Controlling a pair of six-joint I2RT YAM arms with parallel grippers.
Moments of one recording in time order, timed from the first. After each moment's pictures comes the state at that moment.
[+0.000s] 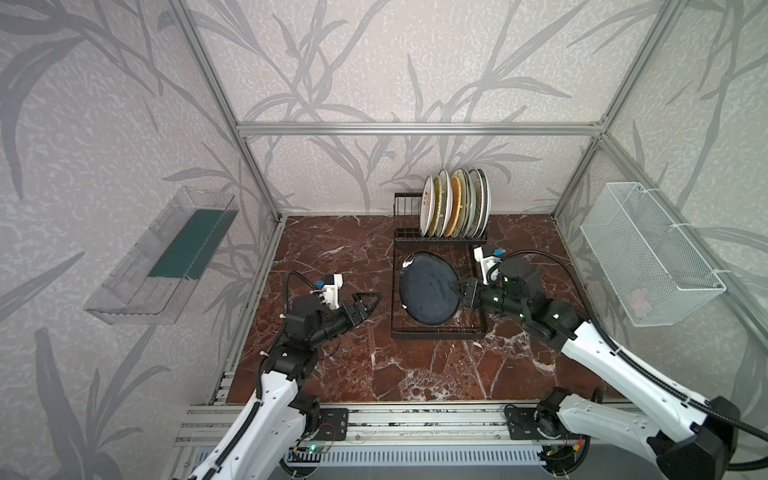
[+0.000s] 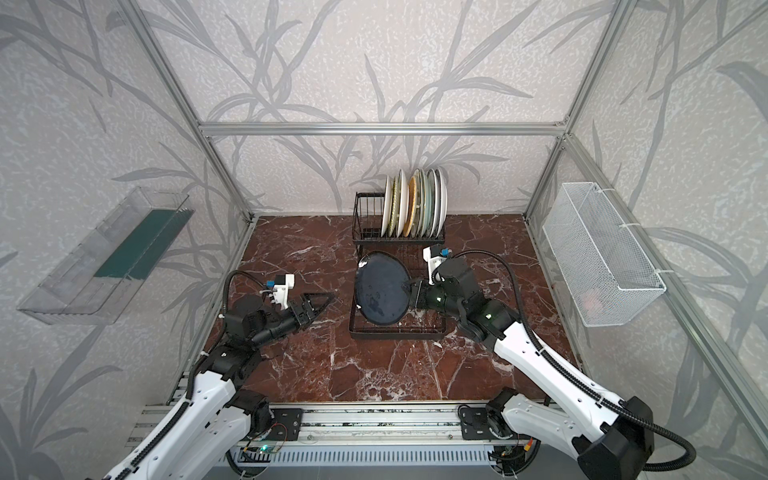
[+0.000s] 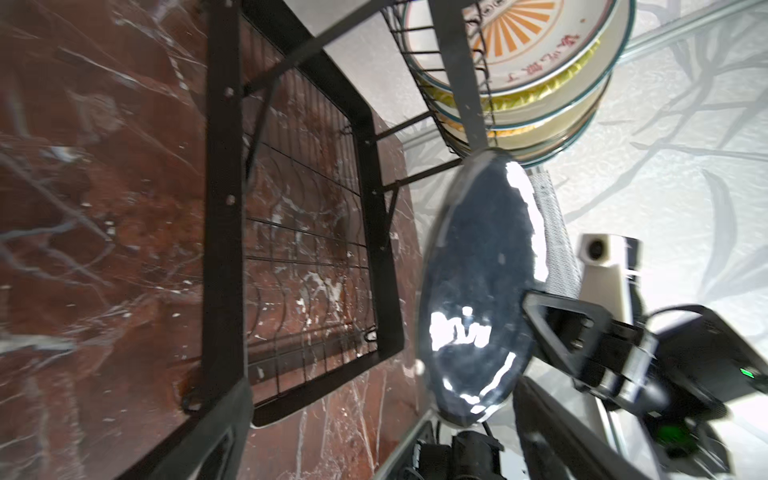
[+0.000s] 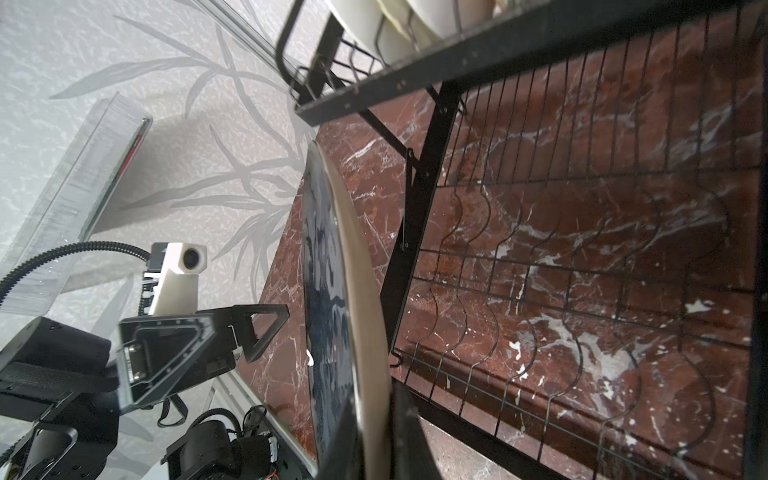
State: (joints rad) left arm -0.25 0.69 0.41 -0.07 0.55 -0.95; right arm 0.68 1.03 0.97 -0.38 -0.15 0.70
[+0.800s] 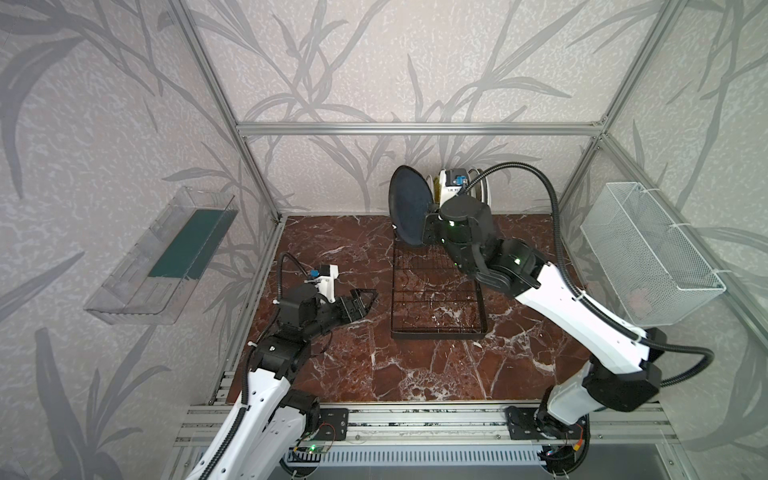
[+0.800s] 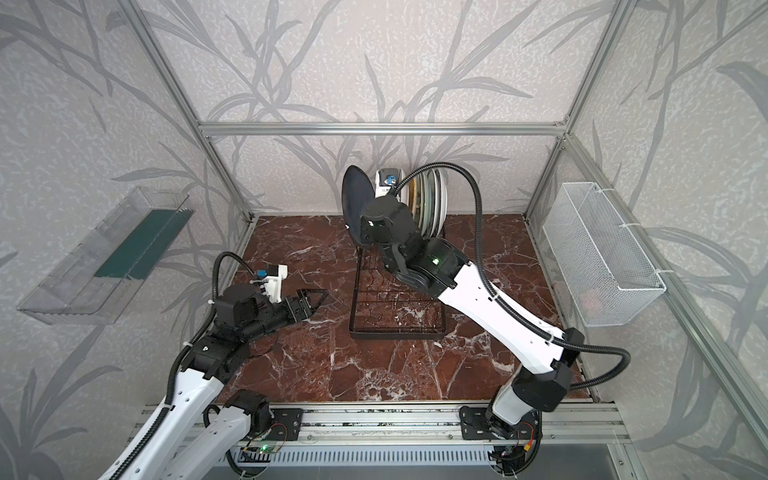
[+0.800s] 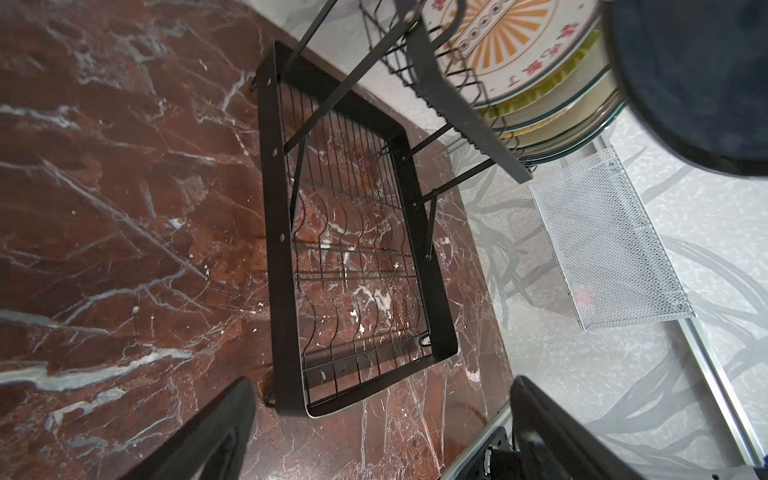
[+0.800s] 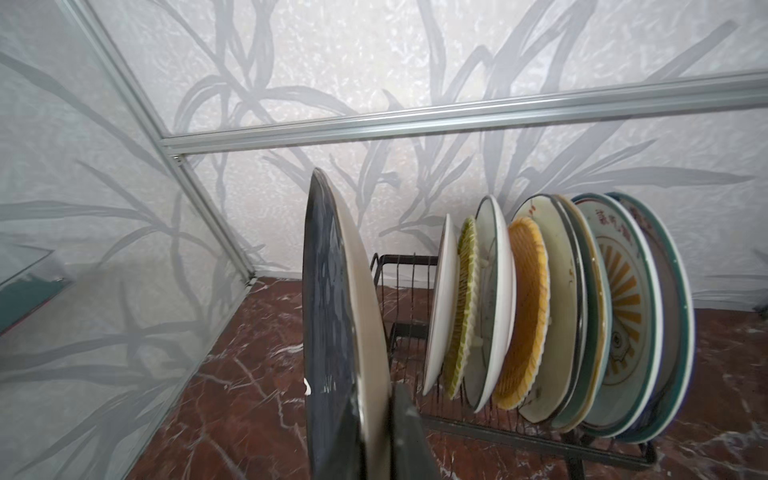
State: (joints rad) left arm -0.25 0.67 0.66 -0.39 0.45 -0.66; right arm 0.96 1.65 1.97 -0.59 0.73 0.36
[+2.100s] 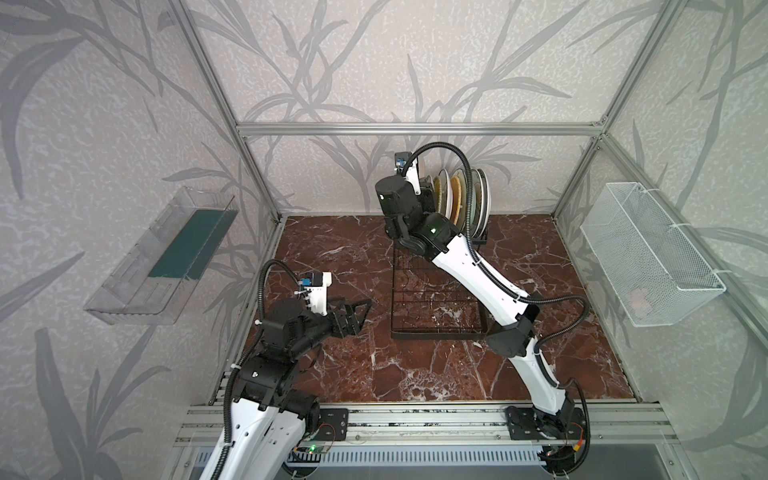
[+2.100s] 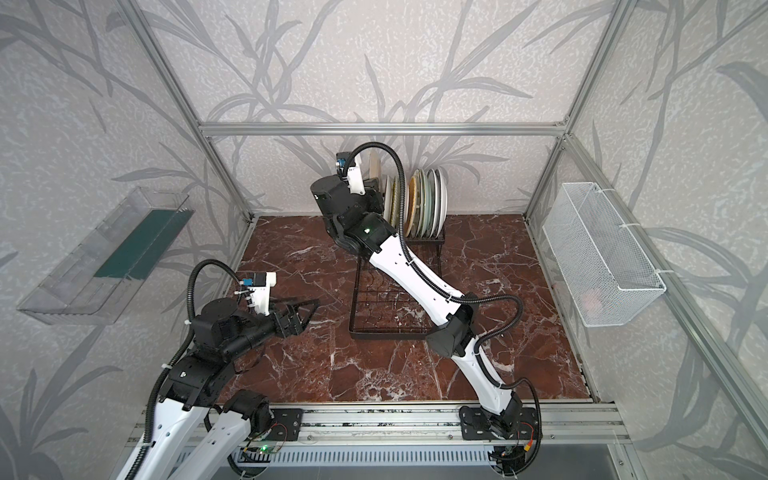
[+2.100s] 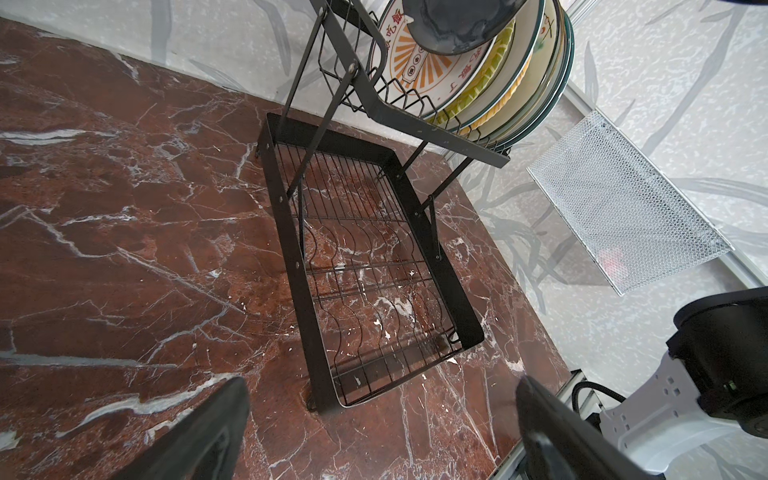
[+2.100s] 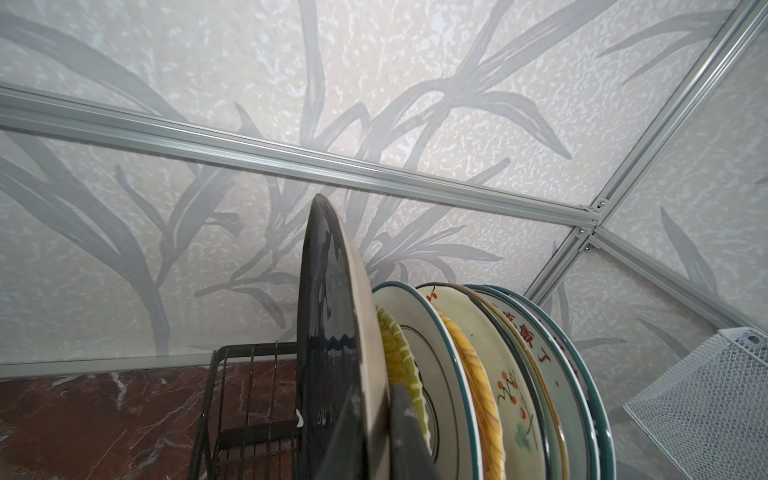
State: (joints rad) left arm -0.25 0.51 0.66 -0.49 0.41 -0.48; right arm 0.90 2.29 2.70 -0.65 1.20 0.01
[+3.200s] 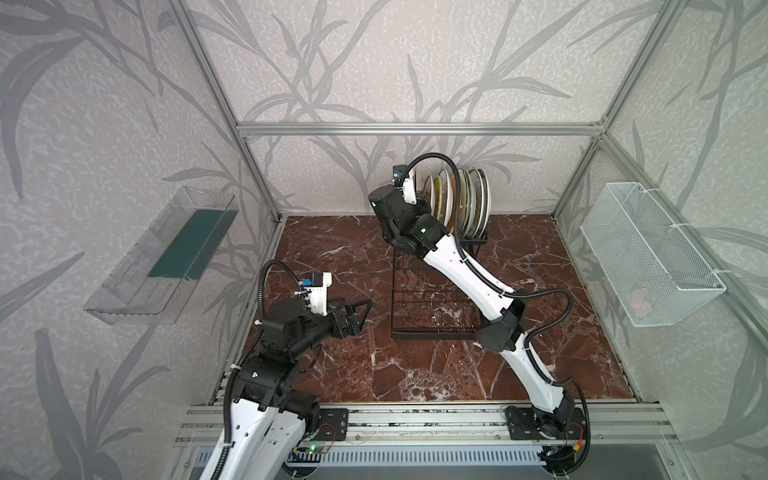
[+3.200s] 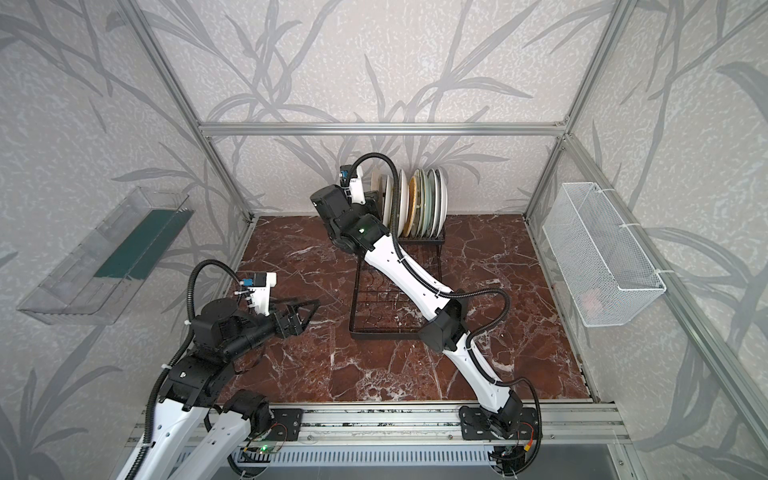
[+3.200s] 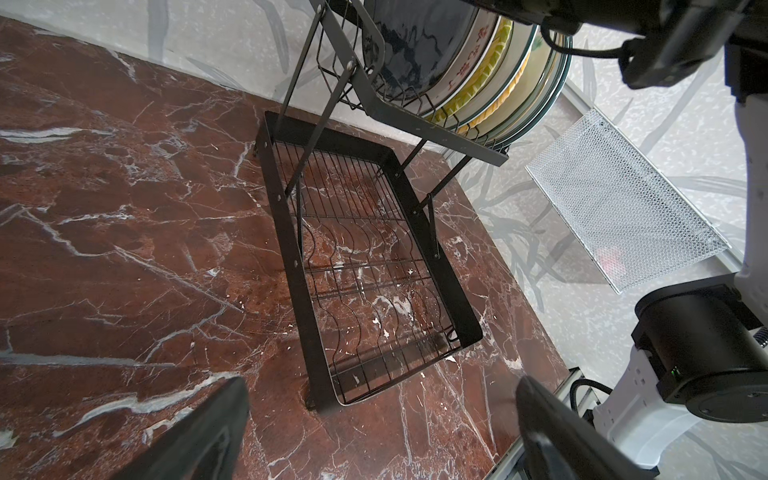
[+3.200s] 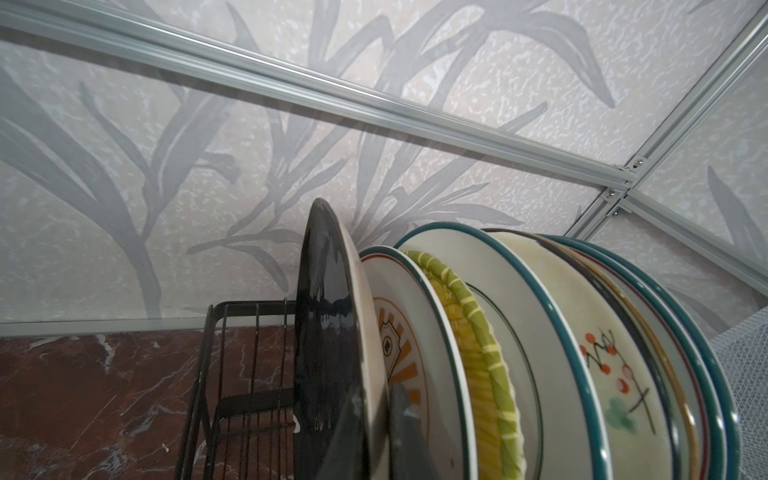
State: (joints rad) left arm -0.25 0.51 0.66 -0.49 0.42 -0.48; right arm 0.88 2.38 2.74 -0.82 1.16 0.19
